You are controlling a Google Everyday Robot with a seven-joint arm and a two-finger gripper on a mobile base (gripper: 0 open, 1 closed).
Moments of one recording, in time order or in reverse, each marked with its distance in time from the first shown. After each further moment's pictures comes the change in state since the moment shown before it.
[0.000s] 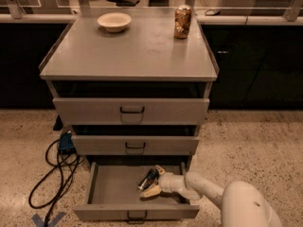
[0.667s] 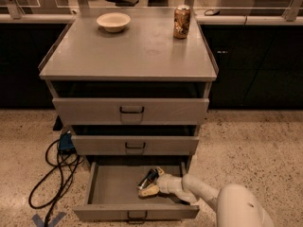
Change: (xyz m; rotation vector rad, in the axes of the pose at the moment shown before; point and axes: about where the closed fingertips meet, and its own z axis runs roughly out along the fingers) arm 0.017 -0.014 0.024 0.070 0.002 0.057
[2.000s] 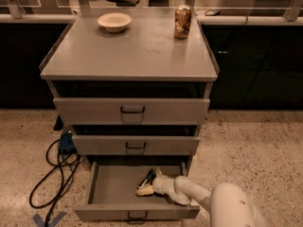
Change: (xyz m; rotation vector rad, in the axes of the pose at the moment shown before) arm 0.022 -0.017 0.028 0.136 0.079 0.011
